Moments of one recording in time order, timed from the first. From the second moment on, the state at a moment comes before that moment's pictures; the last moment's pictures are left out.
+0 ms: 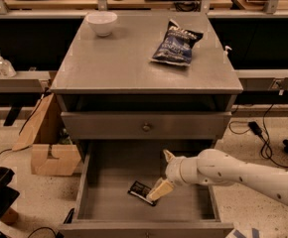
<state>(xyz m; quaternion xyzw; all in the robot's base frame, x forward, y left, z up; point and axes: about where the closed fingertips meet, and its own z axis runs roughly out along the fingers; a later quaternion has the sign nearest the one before) 0.537 -0.058 0.502 -0.53 0.76 0.18 0.35</state>
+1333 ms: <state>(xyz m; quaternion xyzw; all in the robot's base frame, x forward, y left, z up) 0.553 -0.056 0.390 -0.55 0.78 0.14 0.26</state>
